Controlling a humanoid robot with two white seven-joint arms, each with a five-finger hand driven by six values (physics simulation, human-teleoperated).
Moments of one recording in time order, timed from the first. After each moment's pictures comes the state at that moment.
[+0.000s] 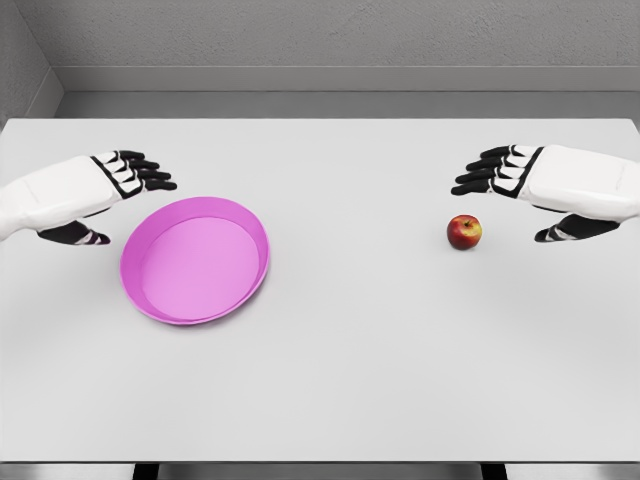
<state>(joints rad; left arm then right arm) -0.44 1.04 -0.51 -1.59 -0.41 -0.61 -0.20 -0.61 -1.19 0.65 -1.76 0.12 -0.60 0.36</state>
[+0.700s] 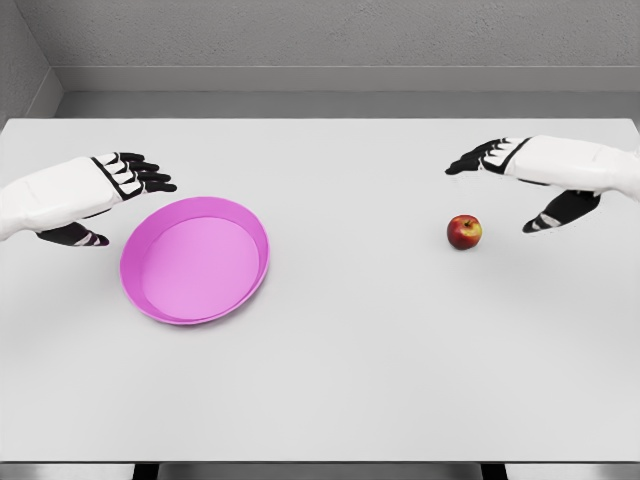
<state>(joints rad) -0.44 1.04 -0.51 -1.58 -0.41 -0.61 -0.21 -0.68 -1.01 0.65 -1.57 -0.02 -0.48 0.60</state>
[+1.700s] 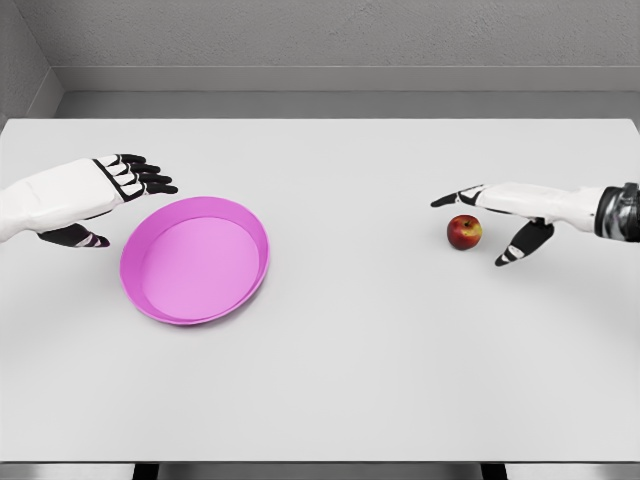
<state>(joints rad) -0.44 1.03 -0.51 -1.58 -0.41 -0.61 -0.23 -0.68 -0.86 0.78 -1.33 0.01 -0.41 0.61</state>
